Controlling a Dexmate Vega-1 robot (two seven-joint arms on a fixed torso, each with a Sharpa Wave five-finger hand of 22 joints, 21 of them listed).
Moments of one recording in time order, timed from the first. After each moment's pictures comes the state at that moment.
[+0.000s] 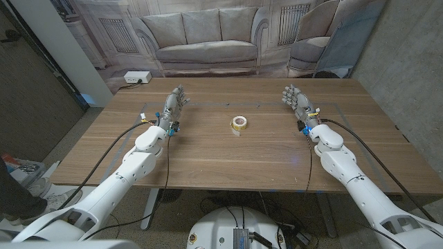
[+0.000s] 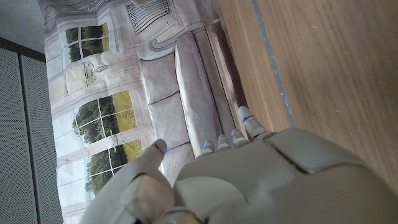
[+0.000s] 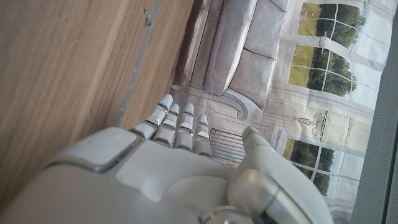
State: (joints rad) left arm 0.85 0.51 0.37 -1.32 -0.64 -0.29 -0.01; left_hand 0.10 0.11 0.45 0.18 0.28 -0.17 -0.04 0.20 0.18 -0.17 0.02 0.23 0.18 -0.17 0.02 0.21 0.19 -0.17 0.00 0.75 0.18; right arm -0.92 -0.40 -0.19 -1.38 0.42 0.20 0.07; right_hand 0.31 0.11 0.39 0.00 0.18 0.19 0.02 0.19 0.18 0.24 0.08 0.22 0.19 0.15 0.07 0.20 0.17 0.03 0.01 0.59 0.18
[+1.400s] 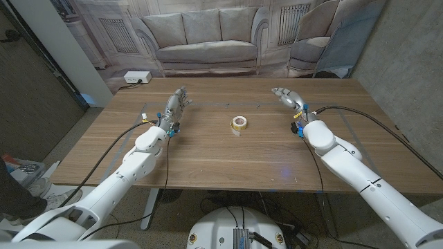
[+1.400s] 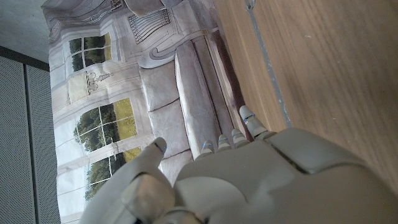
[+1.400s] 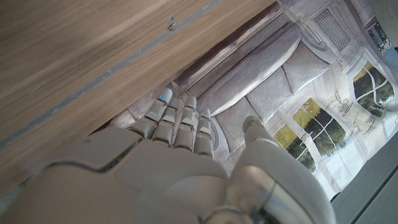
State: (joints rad) left arm 0.83 0.51 0.38 -1.28 -0.63 -0.31 -0.06; left_hand 0.13 0.12 0.46 0.15 0.28 -0.17 -0.06 0.21 0.18 -0.17 0.03 0.23 0.18 -0.17 0.02 0.21 0.18 -0.17 0.03 0.74 0.18; right arm -1.01 -0.60 -0.35 -1.86 -0.02 -0.20 -0.23; right_hand 0.38 0.14 0.40 -0.07 0.20 0.29 -0.02 0.21 0.18 0.33 0.05 0.24 0.18 0.25 0.05 0.21 0.18 0.07 0.02 0.57 0.18
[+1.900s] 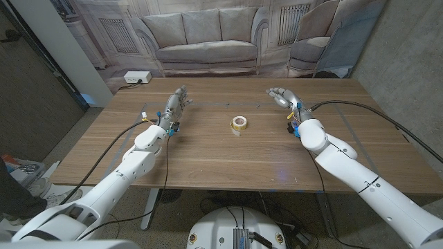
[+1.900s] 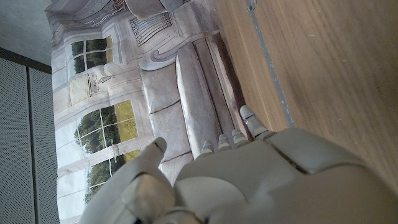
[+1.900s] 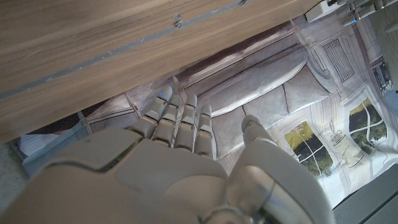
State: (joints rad) left arm 0.82 0.51 0.39 -1.27 -0.64 -0.31 -0.09; left_hand 0.13 0.12 0.47 0.14 0.27 -0.17 -0.06 0.21 0.18 -0.17 0.03 0.23 0.18 -0.17 0.03 0.21 0.18 -0.17 0.04 0.74 0.18; right arm -0.99 -0.66 -0.45 -1.99 -0.12 -0.33 -0.26; right_hand 0.38 0.15 0.41 -0.07 0.20 0.33 -0.01 0.21 0.18 0.36 0.07 0.25 0.18 0.28 0.05 0.21 0.18 0.10 0.03 0.57 0.19
